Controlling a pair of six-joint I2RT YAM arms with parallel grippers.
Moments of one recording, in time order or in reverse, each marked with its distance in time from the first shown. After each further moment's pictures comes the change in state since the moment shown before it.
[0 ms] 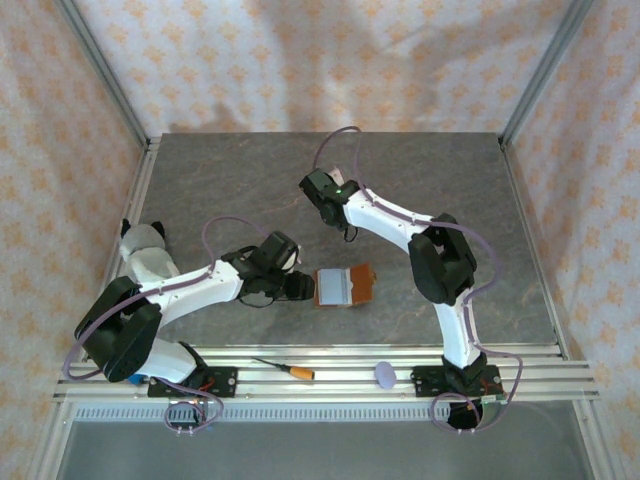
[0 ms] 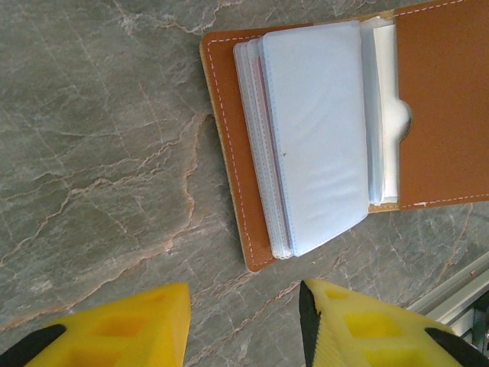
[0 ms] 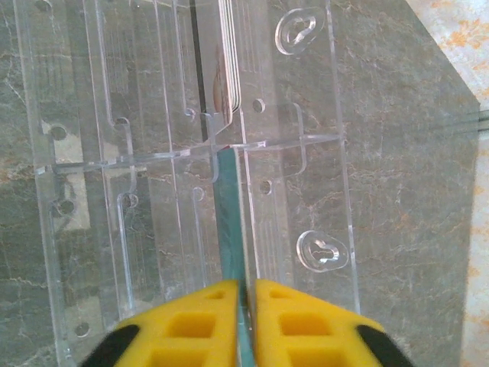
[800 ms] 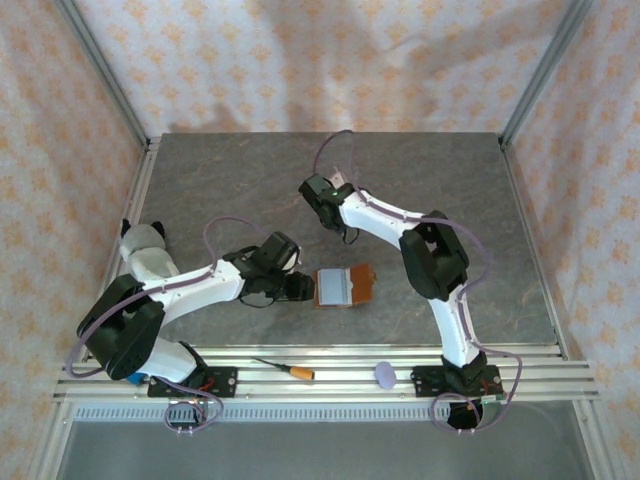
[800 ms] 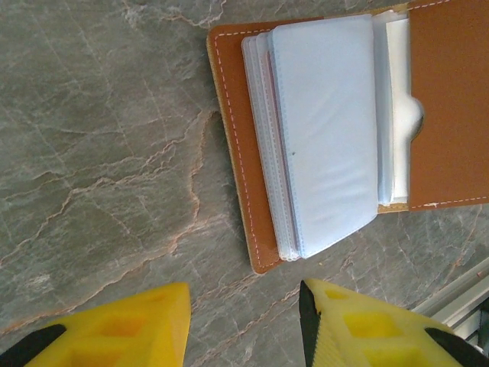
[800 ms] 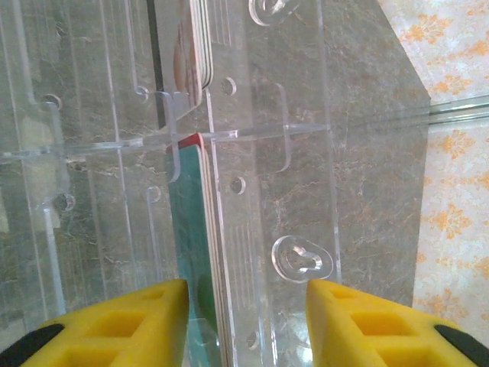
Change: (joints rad) left arm 0.000 0.016 0.000 0.003 0.001 0.000; right arm -0.011 0.063 0.010 -0.011 0.122 -0.021
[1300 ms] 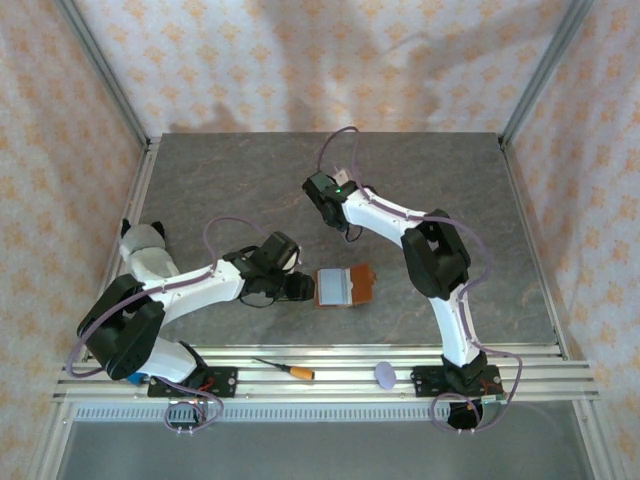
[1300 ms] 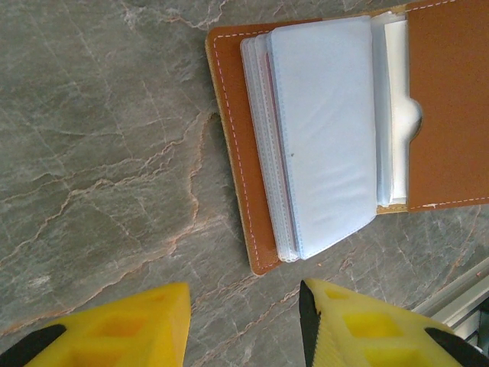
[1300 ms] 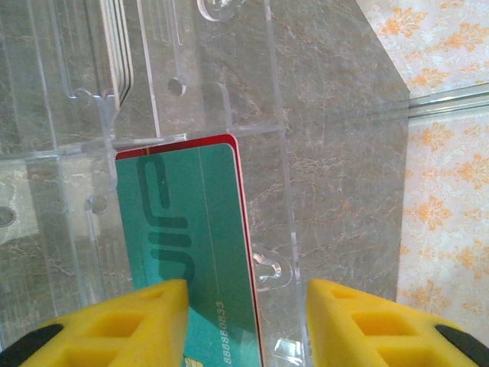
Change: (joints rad) left arm 0.000 0.000 0.000 0.002 0.000 0.000; right arm -0.017 0.000 0.003 -0.003 0.040 0.000
